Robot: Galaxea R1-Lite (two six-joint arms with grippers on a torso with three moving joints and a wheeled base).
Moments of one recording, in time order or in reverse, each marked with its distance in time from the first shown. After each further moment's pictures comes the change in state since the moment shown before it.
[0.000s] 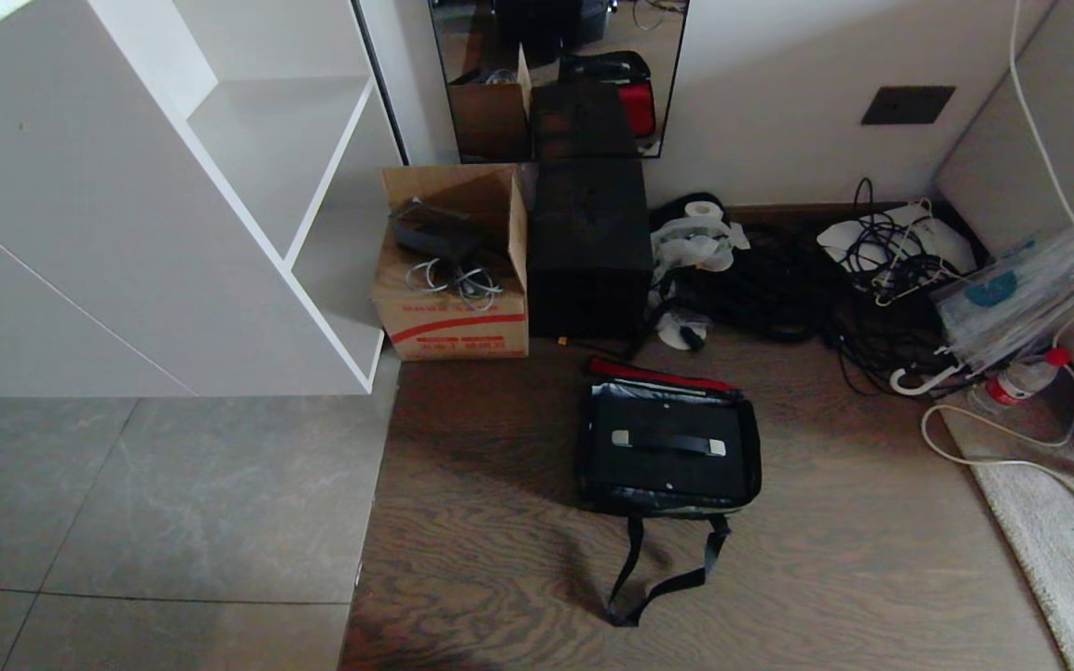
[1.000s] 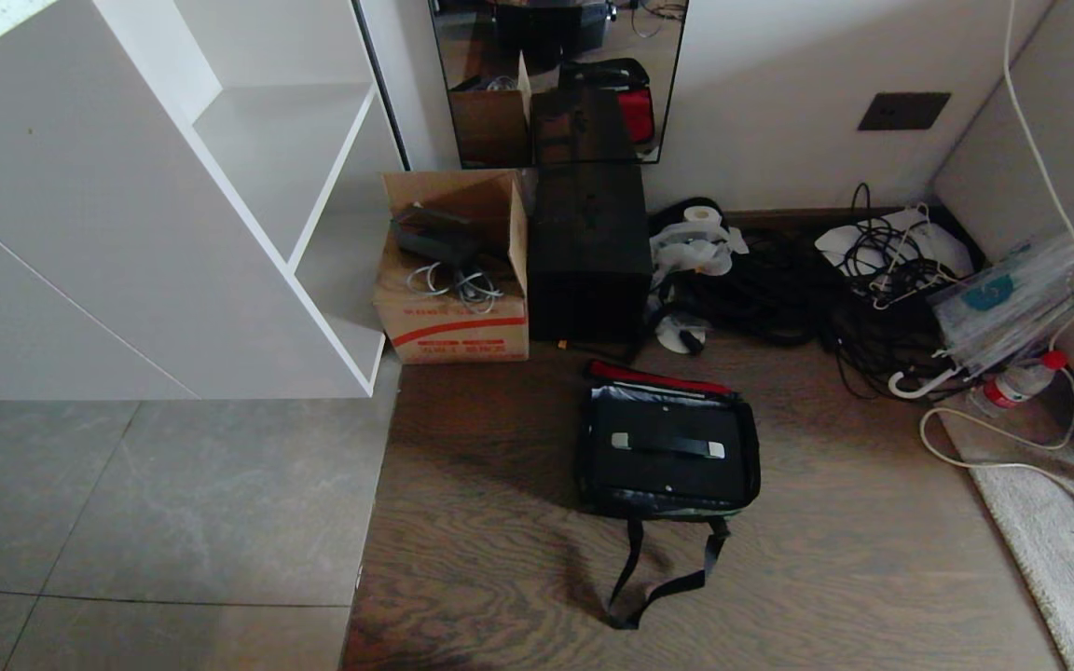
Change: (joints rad) left arm 0.000 0.000 0.000 0.000 0.000 0.001; right arm 0.002 0.146 -0.251 0.211 0.012 0.061
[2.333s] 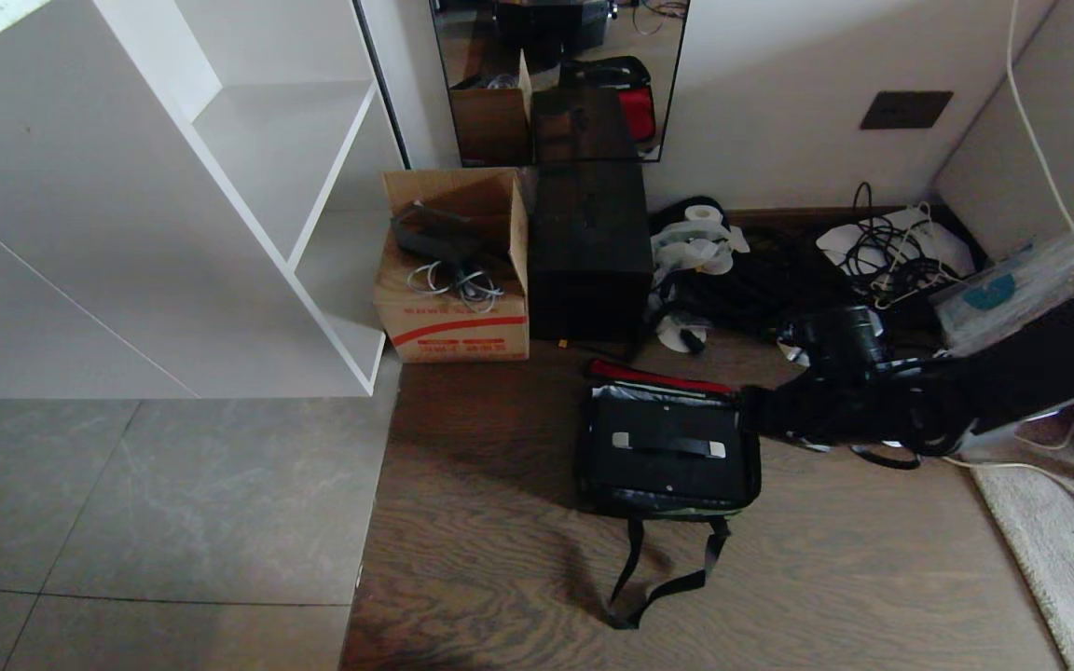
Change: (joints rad) left arm 0.000 0.000 0.000 0.000 0.000 0.000; right arm 0.199 1.964 -0.849 -0.526 0.045 0.308
